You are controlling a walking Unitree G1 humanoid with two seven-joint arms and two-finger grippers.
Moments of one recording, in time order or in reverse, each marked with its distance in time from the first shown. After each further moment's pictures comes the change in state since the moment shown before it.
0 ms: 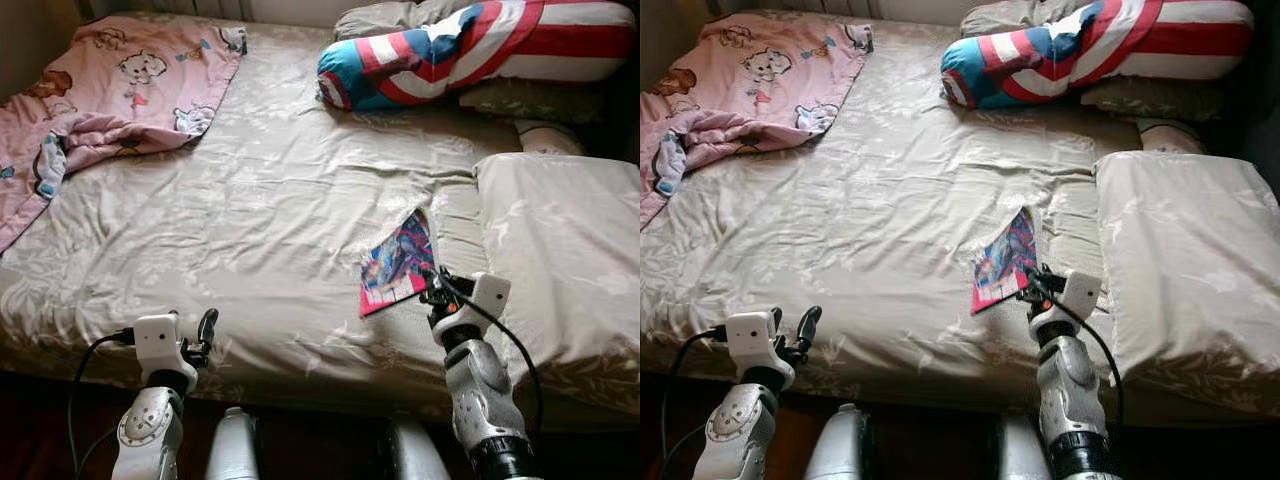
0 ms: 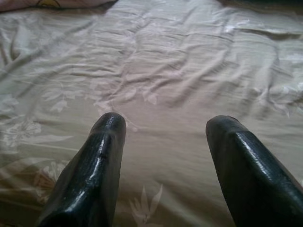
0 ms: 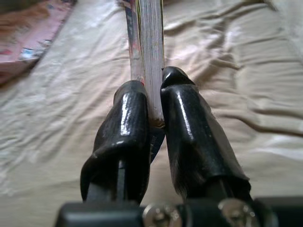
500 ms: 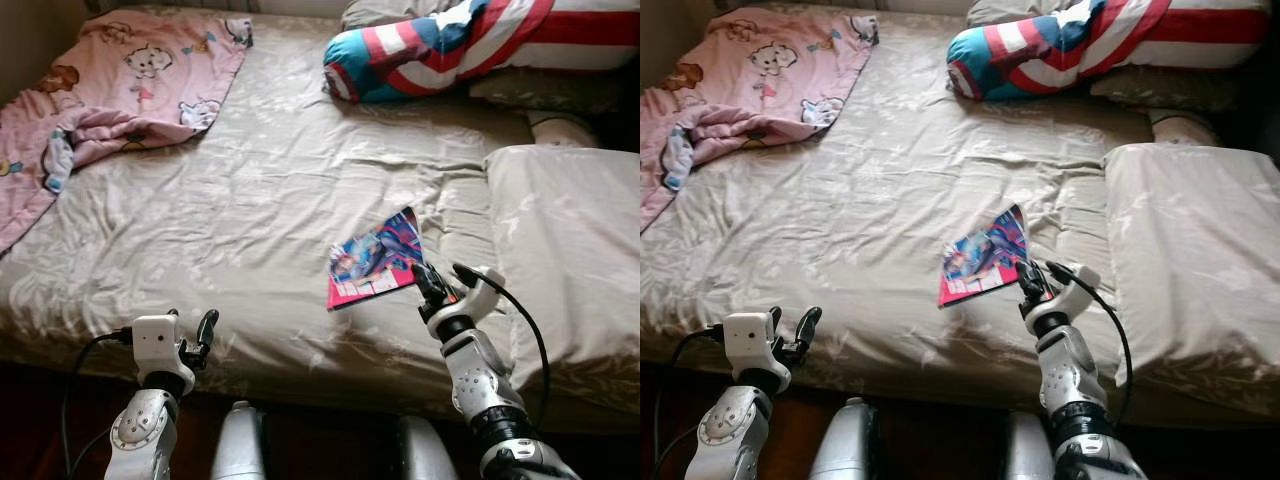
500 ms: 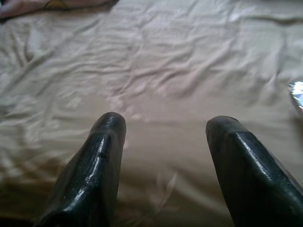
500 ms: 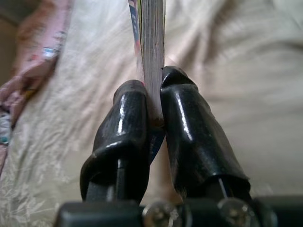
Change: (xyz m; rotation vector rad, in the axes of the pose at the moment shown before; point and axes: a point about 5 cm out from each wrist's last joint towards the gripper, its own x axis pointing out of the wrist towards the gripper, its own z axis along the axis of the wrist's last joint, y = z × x) left arm -0.011 0.005 0.005 0.052 0.007 -0.042; right arm 0.005 -0.026 -0.018 0.358 0.115 -0.049
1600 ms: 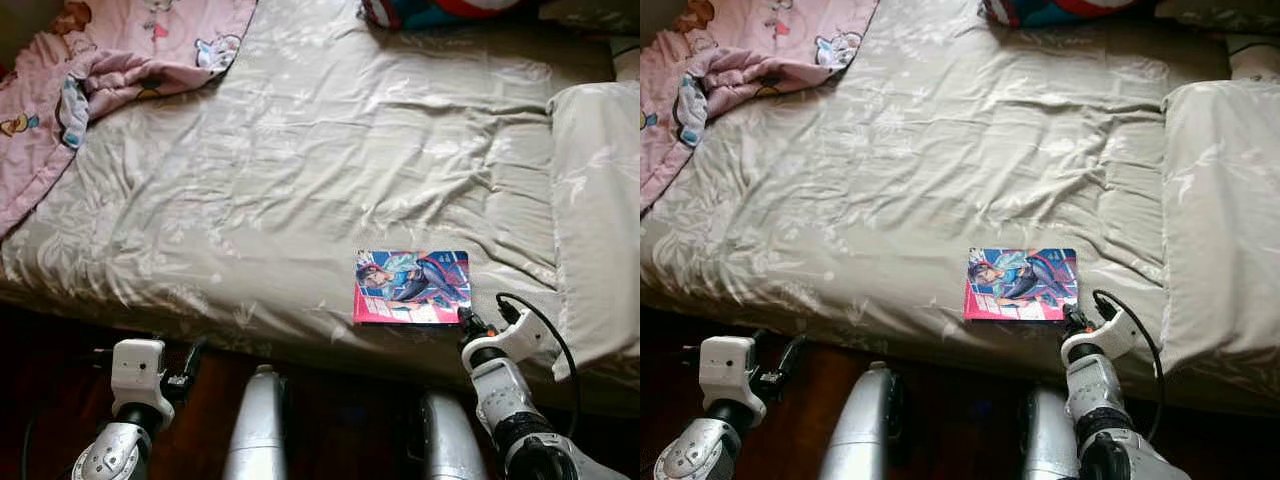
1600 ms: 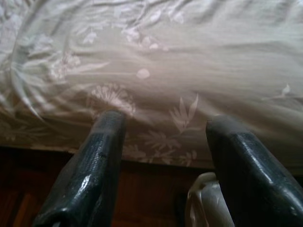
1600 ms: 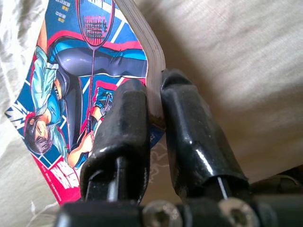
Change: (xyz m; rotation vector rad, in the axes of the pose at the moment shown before) left arm -0.042 0.006 0.009 0.067 0.088 -0.054; right arm -0.019 -0.051 0.002 0.117 -0.024 -0.341
